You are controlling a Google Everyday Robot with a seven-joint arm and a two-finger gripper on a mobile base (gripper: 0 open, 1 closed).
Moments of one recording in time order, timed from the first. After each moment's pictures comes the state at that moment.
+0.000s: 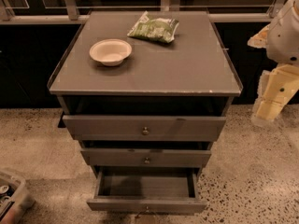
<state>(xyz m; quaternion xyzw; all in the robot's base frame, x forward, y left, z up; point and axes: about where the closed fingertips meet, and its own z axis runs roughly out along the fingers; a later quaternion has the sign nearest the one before) 0.438 -0.217 0.976 -0.60 0.78 -0.03 0.16</state>
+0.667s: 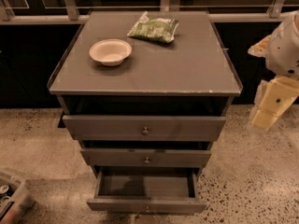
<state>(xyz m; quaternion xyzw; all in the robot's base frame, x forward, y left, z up) 0.434 -0.215 0.961 -0.59 0.79 -0.02 0.18</state>
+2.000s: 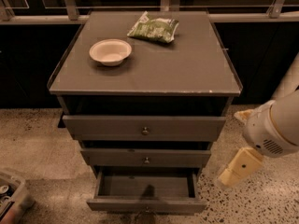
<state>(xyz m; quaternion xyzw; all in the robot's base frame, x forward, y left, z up) 0.387 -0.192 0.828 -0.48 0.84 0.09 0.21</state>
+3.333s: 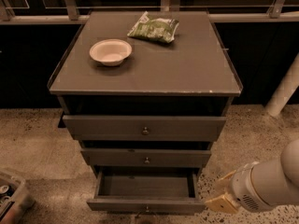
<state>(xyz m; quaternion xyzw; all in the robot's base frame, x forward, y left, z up) 0.333 -0.188 0.693 -0.40 0.89 0.14 0.19</state>
